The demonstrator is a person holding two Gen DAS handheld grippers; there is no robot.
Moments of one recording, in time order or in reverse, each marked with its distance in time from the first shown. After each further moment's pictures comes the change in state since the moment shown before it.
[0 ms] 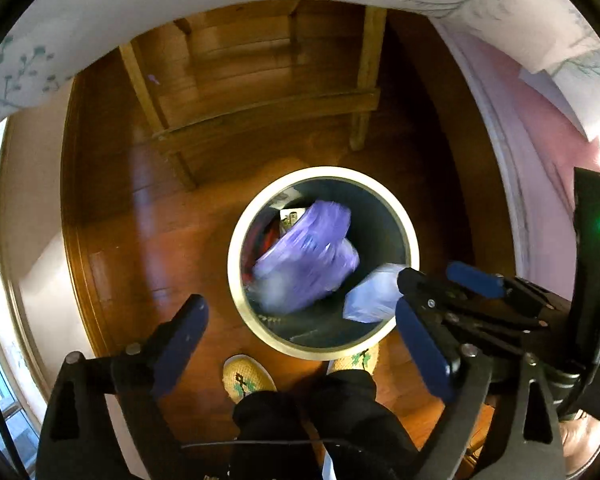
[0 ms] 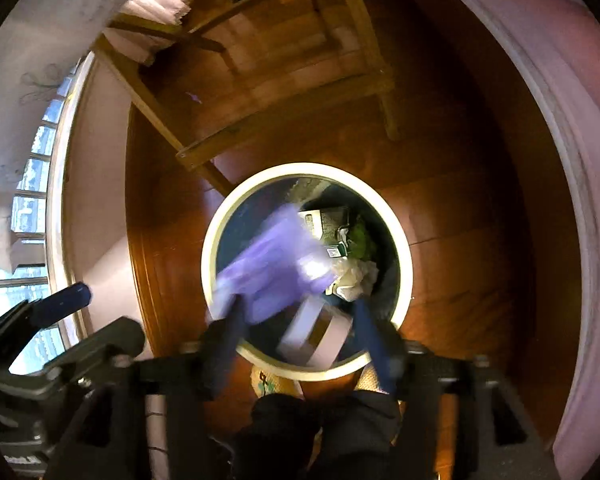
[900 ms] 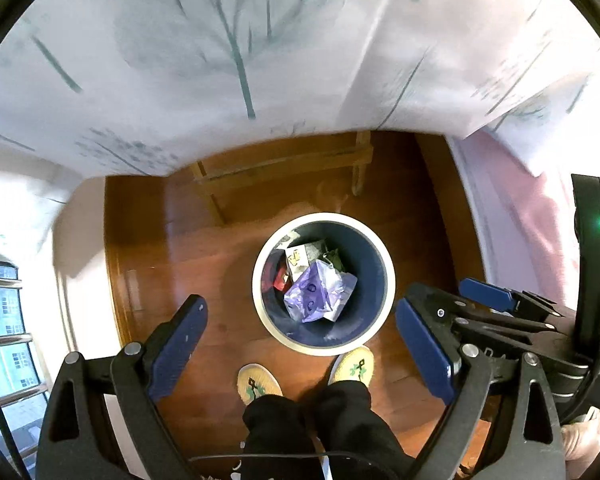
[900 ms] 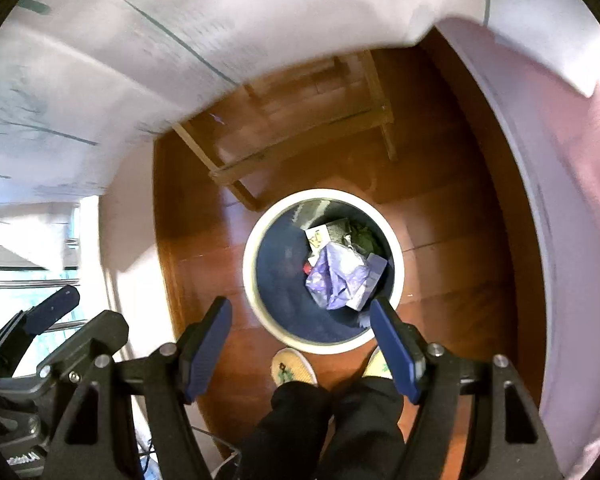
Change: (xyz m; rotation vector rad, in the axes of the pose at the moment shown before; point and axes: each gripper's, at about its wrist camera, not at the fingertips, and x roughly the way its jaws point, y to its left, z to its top) left arm -0.146 -0.015 -0.016 -0.017 -0.158 0.052; right arm -0.106 0.023 -0.008 -0.007 -0.045 0.036
